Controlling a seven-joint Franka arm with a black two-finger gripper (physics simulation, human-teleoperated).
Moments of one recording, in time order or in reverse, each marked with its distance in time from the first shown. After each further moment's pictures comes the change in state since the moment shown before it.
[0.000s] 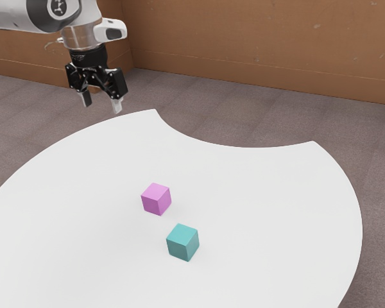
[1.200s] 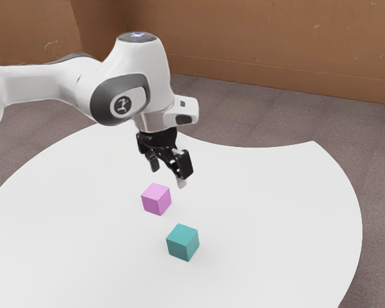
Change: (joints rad) arm -0.015 -0.061 -0.312 -0.419 -0.004 0.415 -0.048
